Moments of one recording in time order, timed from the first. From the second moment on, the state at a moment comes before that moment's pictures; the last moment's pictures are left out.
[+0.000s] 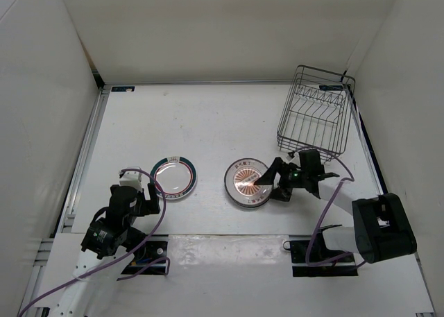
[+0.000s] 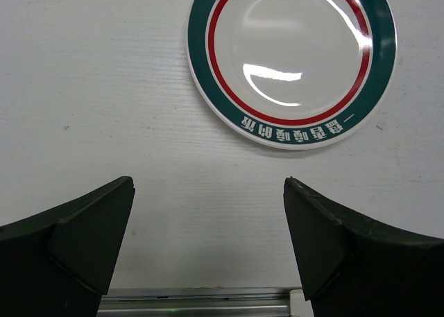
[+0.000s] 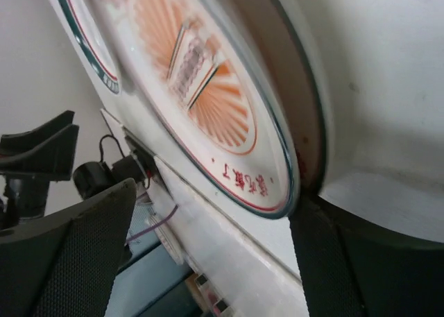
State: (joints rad) left arm -0.39 0.19 0.42 -0.89 -0.28 -0.29; right arm 0.26 1.27 0.41 -0.07 -0.73 0.84
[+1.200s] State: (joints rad) left arm -0.39 0.19 0.42 -0.89 -0.28 -0.29; right arm 0.21 1.54 1.57 -1.00 -0.09 0.27
